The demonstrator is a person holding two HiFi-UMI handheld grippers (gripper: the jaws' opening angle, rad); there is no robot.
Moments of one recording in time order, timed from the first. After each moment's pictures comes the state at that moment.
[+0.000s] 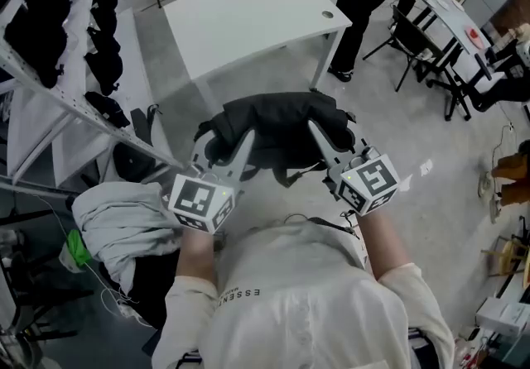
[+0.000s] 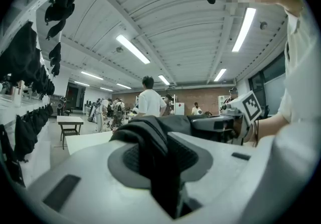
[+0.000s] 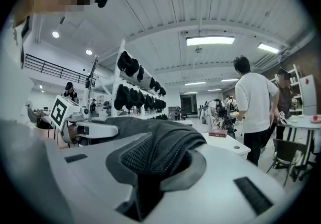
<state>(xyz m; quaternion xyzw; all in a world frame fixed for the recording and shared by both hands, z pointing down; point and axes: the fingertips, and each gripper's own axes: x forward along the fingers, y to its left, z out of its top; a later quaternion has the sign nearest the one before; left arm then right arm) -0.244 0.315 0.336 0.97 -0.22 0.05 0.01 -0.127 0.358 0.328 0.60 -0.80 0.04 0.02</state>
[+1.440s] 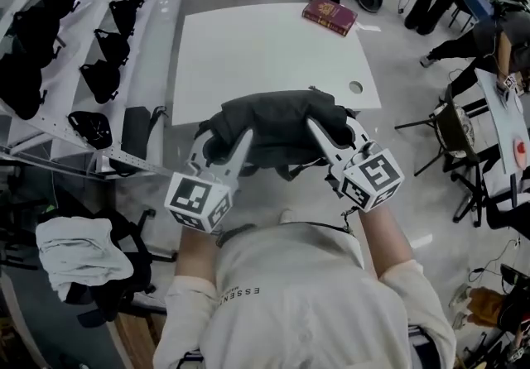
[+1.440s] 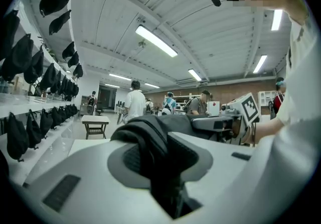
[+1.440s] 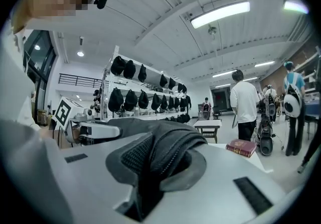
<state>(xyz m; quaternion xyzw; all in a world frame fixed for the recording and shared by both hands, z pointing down) -0.023 0.078 0.327 0.91 -0.40 0.06 0.04 0.102 0.073 0.316 0.41 -0.91 0.04 0.02</state>
